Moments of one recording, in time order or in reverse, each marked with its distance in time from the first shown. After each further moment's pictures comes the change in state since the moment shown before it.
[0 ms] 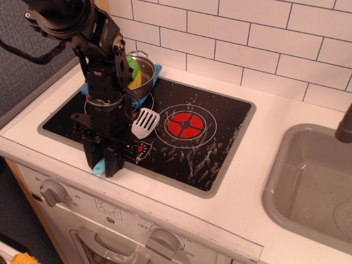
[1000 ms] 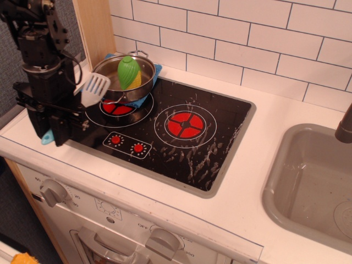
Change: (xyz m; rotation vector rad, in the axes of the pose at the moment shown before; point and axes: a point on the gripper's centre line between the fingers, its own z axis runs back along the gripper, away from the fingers) arm -0.023 0.077 0.030 0.045 -0.056 0.113
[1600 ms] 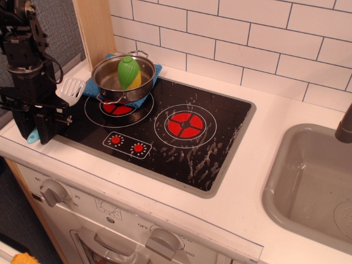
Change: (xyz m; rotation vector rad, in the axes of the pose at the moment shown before) arm 0.007 0.031 -0.023 -0.025 0.056 0.117
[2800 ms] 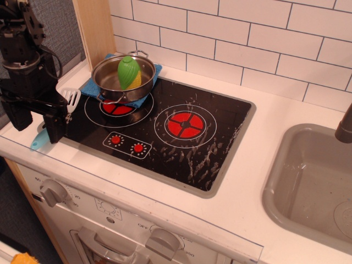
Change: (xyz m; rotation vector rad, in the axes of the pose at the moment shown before) arm -0.009 -0.013 0.023 0.018 -0.097 -0.098
